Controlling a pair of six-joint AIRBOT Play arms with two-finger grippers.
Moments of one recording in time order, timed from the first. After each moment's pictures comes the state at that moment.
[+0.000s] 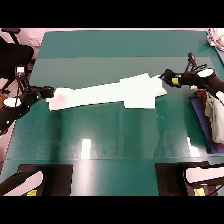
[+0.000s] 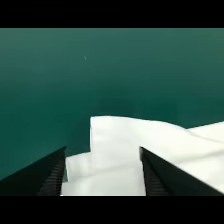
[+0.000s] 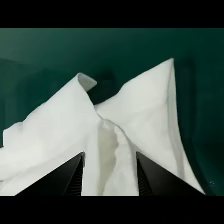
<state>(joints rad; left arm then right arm) 0.13 -1.10 0.69 0.54 -0.21 -0.53 -0.16 -1.54 1.19 -0.71 0.71 1.26</state>
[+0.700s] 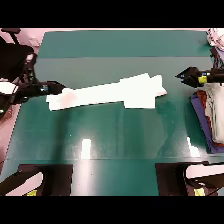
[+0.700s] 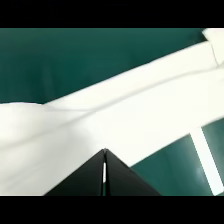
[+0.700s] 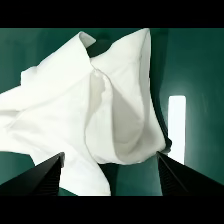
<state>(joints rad) 0.02 -1.10 0.90 0.79 -0.72 -0.94 -0.45 -1.57 1.40 -0.71 1.27 1.12</state>
